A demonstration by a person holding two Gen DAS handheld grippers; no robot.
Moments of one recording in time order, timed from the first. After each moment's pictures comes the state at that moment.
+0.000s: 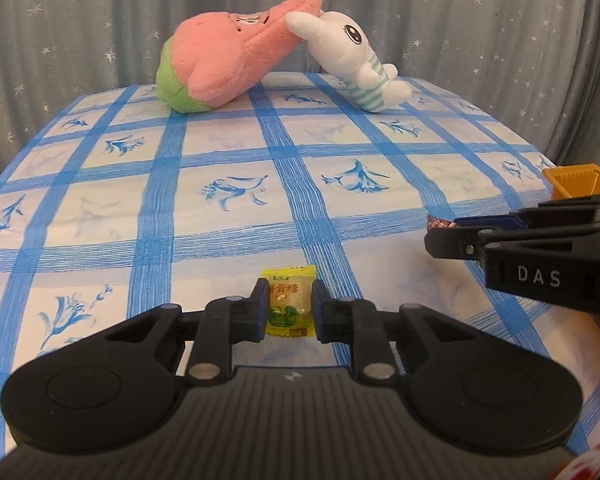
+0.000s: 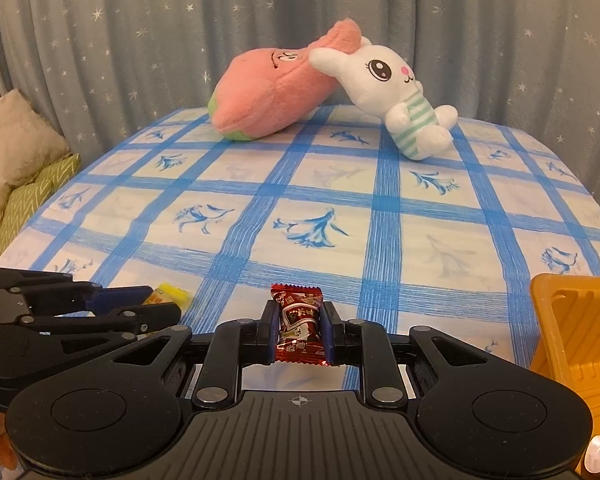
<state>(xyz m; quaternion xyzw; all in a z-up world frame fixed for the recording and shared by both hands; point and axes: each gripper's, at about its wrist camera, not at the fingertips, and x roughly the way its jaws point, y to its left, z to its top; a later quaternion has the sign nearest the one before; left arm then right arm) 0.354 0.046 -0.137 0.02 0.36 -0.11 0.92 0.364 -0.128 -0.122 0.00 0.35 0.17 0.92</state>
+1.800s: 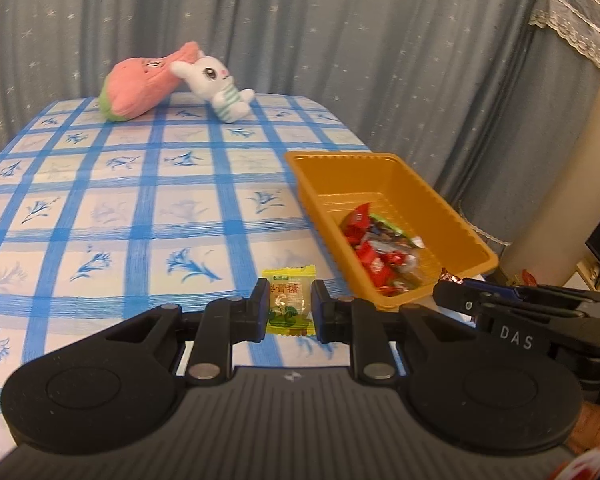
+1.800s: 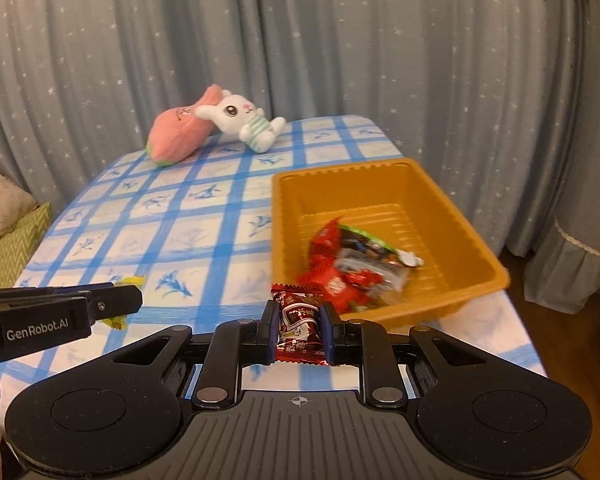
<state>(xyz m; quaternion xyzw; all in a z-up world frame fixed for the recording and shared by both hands) 0.108 -0.082 -0.020 -0.03 0.35 -0.17 0.92 0.078 -0.274 -0.031 0.08 0.33 0.04 0.94</state>
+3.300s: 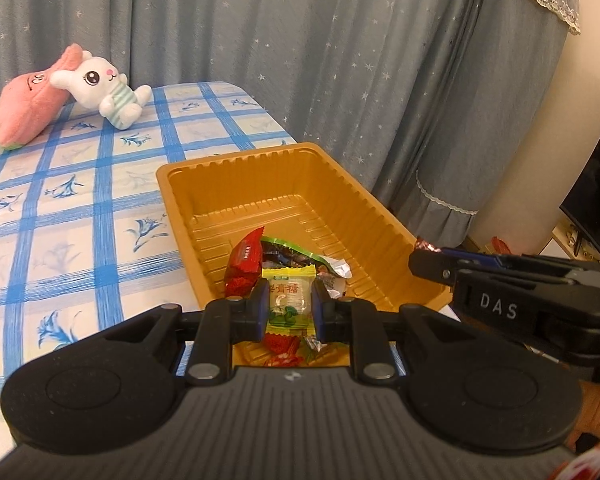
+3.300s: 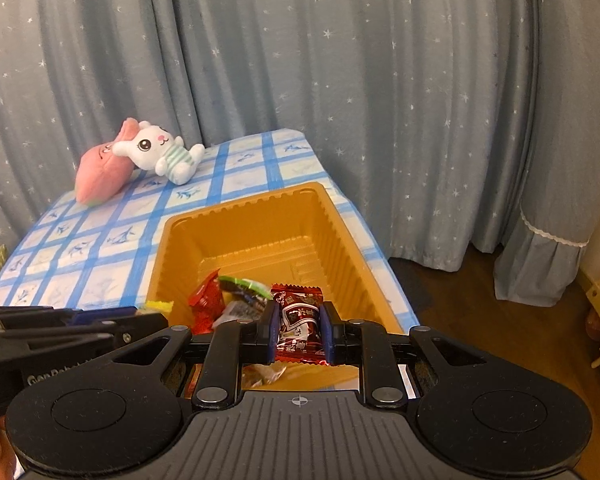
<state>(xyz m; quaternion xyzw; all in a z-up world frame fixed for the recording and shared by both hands) 0.185 -0.204 -0.038 0.01 0.37 -0.25 0.89 0.138 -0.378 -0.035 0.11 0.32 -0.02 0.94</state>
